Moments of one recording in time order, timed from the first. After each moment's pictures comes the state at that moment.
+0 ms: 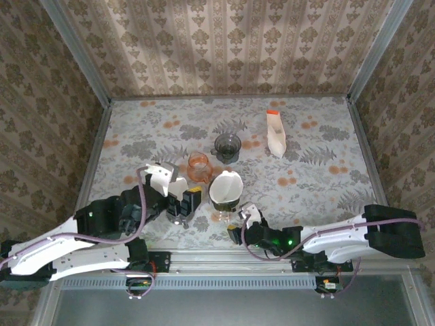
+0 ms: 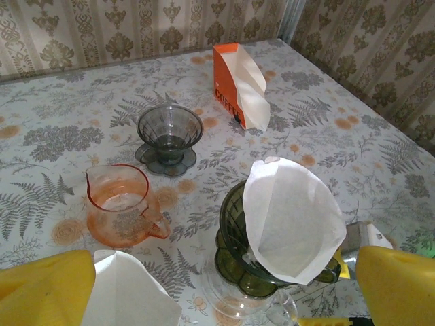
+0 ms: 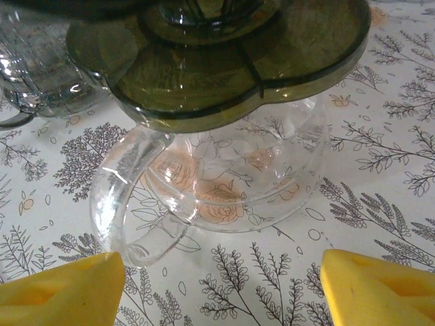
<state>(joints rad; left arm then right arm) -1.31 0.65 0.95 -0.76 -0.52 -0.46 1.36 1.20 0.29 0.23 0.57 0.57</state>
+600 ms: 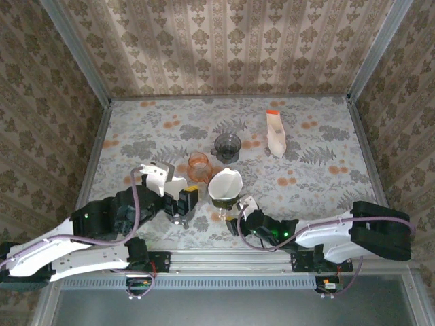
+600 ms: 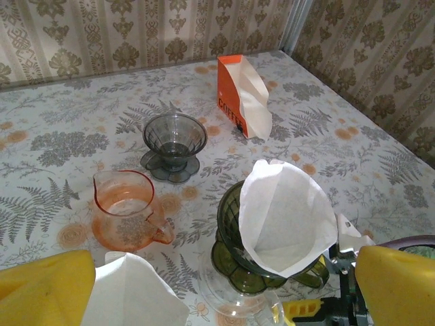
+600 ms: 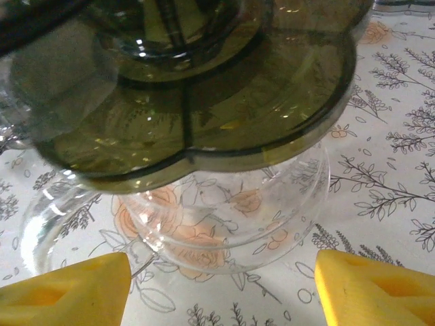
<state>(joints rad) -1.30 0.62 0.95 -0.76 -0.53 -0.46 1.20 1.32 0.29 0.41 0.43 0.47</state>
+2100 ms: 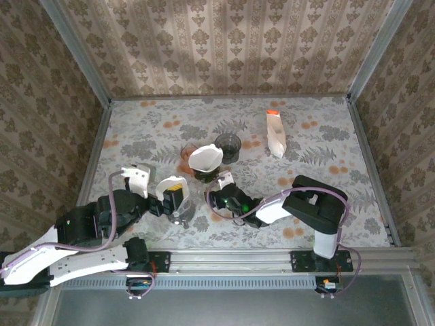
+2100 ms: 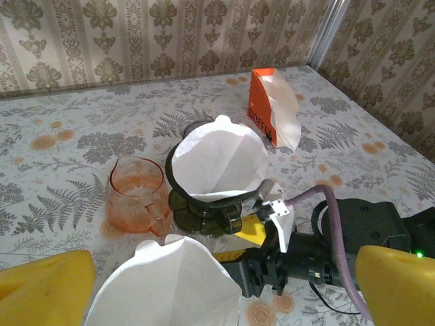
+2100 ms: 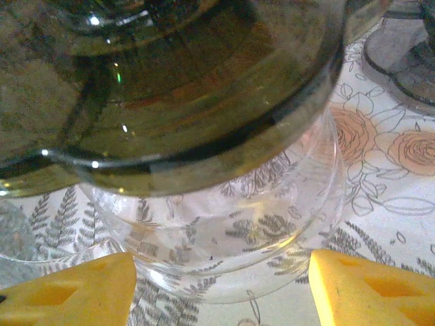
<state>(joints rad) -1.28 0.51 0.95 -0.86 -0.59 -0.46 0.99 1.85 0.67 0.65 0.35 0.44</state>
